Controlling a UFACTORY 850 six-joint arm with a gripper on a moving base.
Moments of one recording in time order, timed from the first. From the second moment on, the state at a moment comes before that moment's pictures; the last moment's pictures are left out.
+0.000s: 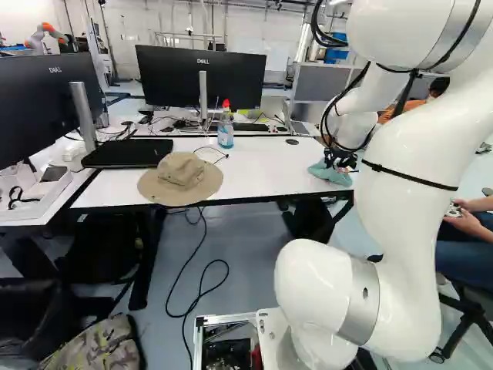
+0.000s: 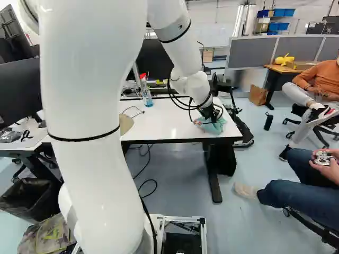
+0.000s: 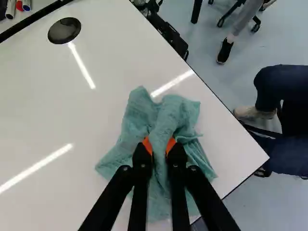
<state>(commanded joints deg) -30.8 -14.5 -52.1 1.2 -2.9 0.0</state>
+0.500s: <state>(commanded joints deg) -28.1 -9.3 -45.9 1.2 -2.9 0.0</state>
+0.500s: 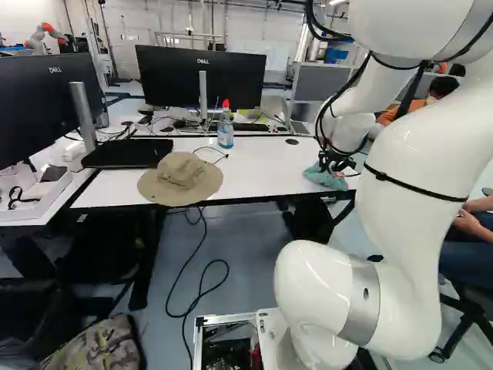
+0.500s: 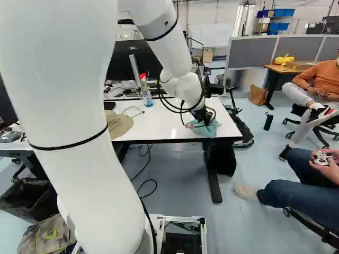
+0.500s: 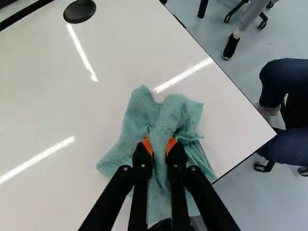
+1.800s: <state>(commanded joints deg) -29.3 -22.7 -62.2 1.2 -2.9 0.0</state>
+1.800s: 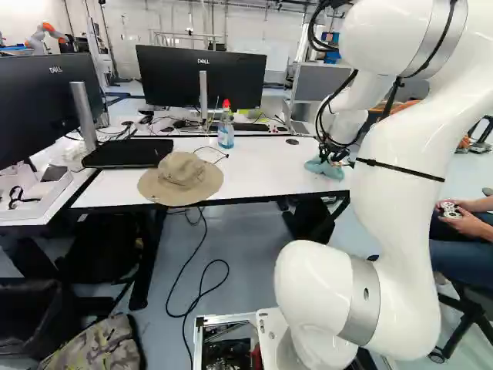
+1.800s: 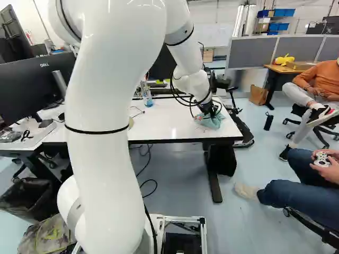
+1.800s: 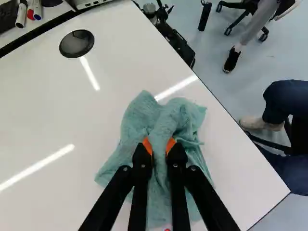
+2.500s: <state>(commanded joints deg) -32.6 -30.2 -72.0 1.2 -2.9 0.0</state>
